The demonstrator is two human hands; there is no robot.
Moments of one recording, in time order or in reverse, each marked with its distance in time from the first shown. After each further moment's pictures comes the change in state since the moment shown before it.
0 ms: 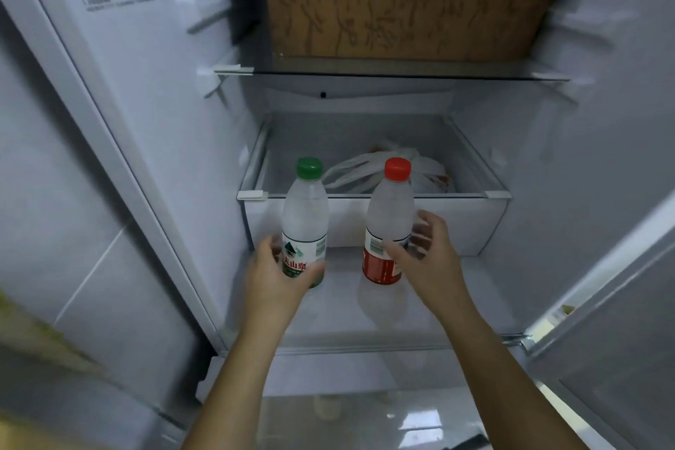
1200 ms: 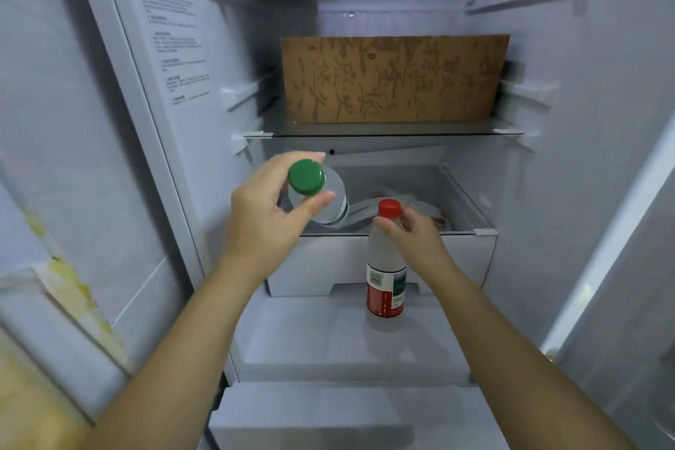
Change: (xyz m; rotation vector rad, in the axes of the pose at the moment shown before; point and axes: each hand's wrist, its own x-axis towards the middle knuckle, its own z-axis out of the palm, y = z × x) left_hand -0.014 0.145 -0.077 -0.057 0.110 0.936; right_hand 0.046 -0.065 -0.007 -0.010 -0.128 -0.164
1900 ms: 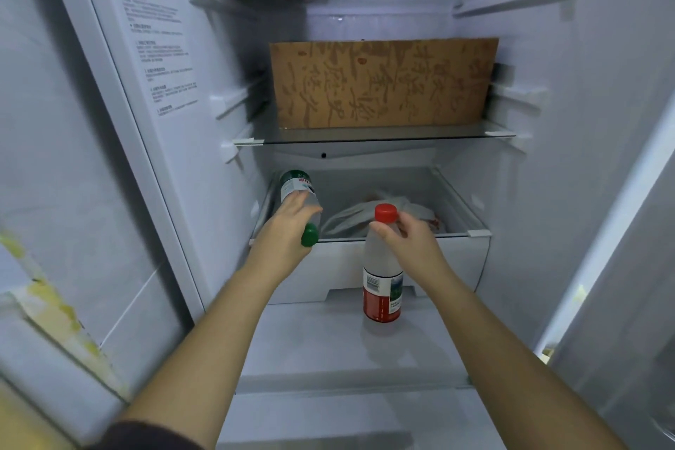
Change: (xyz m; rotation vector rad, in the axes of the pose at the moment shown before) left_hand -0.003 -0.118 0.054 0.464 -0.465 -0.044; right_hand -0.004 -0.001 -0.001 -0.006 0.019 -0.027
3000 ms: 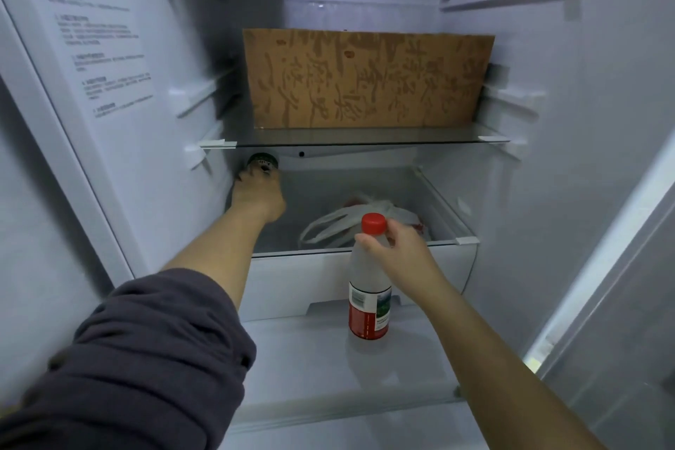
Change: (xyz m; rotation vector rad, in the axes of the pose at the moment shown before) left_hand 0.114 -0.051 0.019 0.482 -0.361 -0.428; right_hand 0.011 0.001 0.001 -0.228 -0.012 0.137
